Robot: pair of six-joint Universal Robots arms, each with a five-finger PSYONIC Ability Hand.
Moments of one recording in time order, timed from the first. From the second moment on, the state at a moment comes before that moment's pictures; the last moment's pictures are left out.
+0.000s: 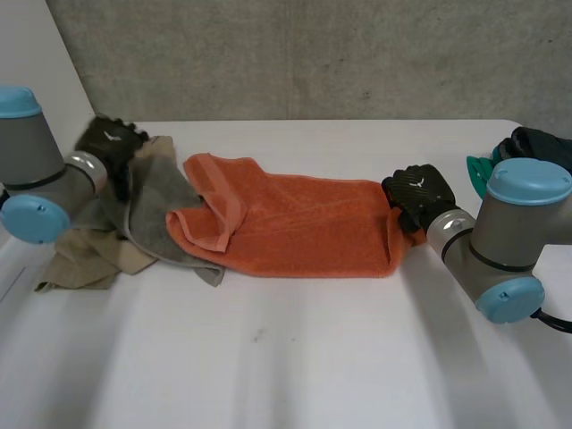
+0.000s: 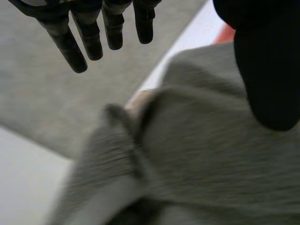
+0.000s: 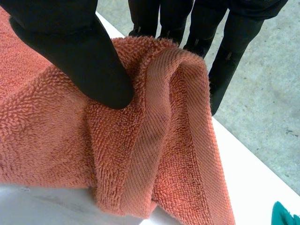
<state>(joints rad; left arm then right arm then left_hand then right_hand) 4.58 -2.45 -0.78 3.00 -1.41 3.80 1.90 -0.87 1.32 -0.26 1.38 2.71 0.19 0.20 0.21 0.20 0.05 1.14 1.18 1.19 1.20 0.99</state>
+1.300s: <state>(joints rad) 4.45 -2.09 -1.24 3.09 -1.24 3.91 1.90 -1.00 1.29 -0.11 1.38 2.67 0.29 0.29 0.28 0.29 0.11 1.14 1.18 1.19 1.20 0.99</state>
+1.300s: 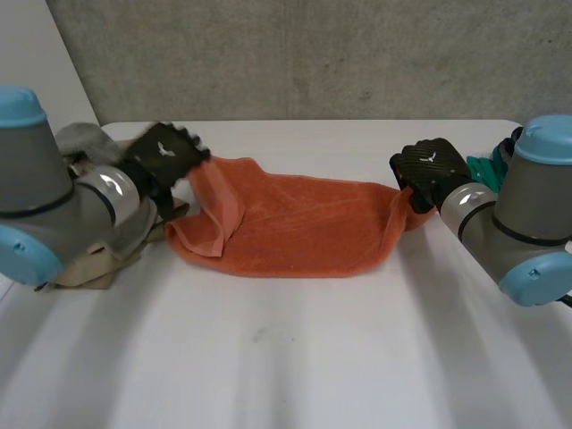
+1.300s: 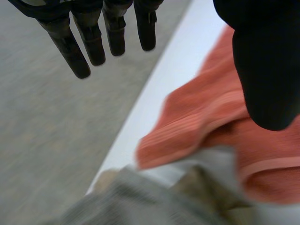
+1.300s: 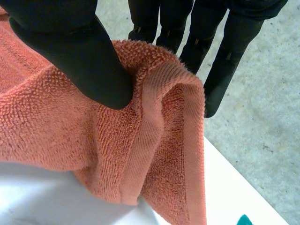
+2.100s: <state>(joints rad) 4.39 -2.28 -1.06 2.94 -1.14 4.18 1.81 -1.04 1.24 0.04 1.33 2.64 1.17 1.19 1.18 1.20 0.99 1.14 1.18 1.19 1.20 0.99</state>
